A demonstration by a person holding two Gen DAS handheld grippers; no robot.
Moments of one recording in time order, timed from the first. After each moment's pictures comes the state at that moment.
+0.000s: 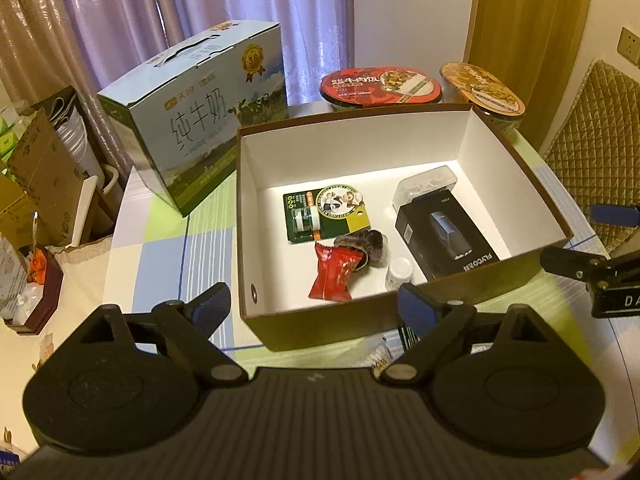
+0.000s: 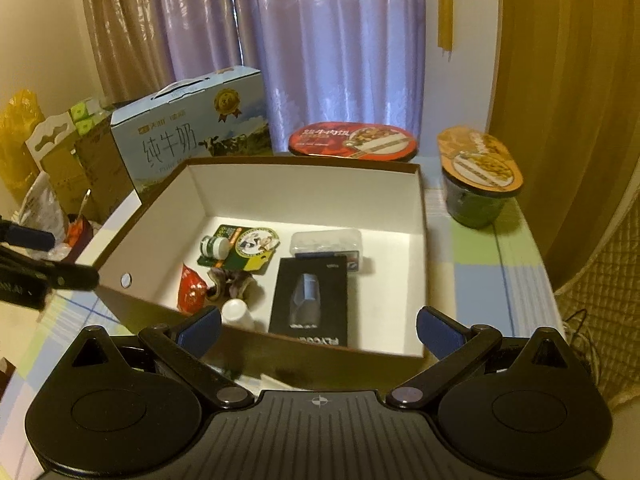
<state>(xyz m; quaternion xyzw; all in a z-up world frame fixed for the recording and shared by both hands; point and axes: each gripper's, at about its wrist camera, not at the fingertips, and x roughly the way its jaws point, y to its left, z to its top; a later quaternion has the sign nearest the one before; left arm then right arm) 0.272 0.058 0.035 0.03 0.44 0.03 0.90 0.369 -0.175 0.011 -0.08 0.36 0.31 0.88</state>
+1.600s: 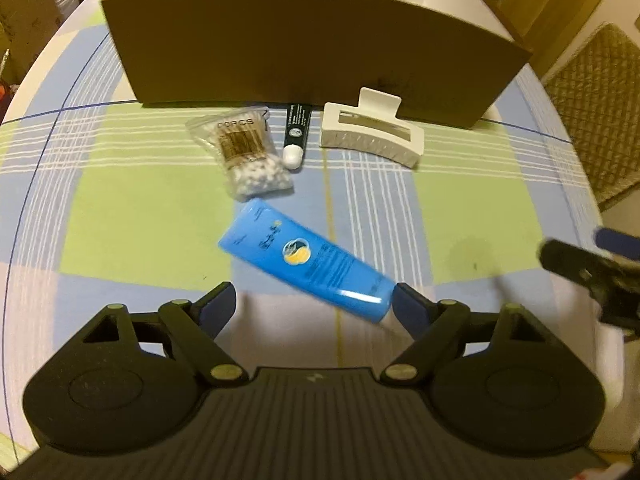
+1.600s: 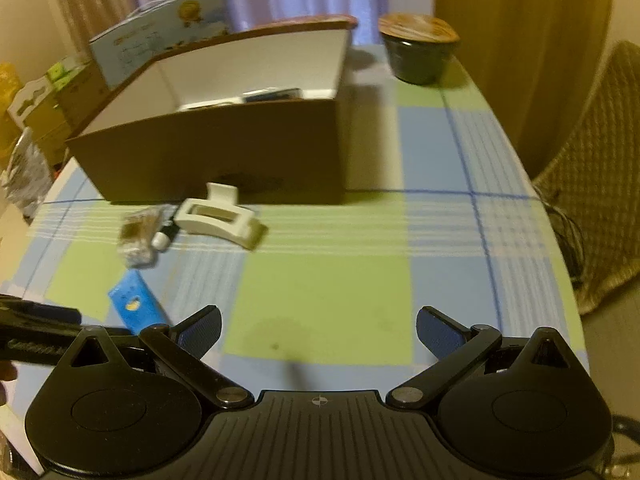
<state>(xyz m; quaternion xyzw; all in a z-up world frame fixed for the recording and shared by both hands) 0.186 -0.051 -0.094 -0.10 0.55 0.05 0.82 0.302 -0.286 -0.064 -0.06 0.46 0.26 0.85</state>
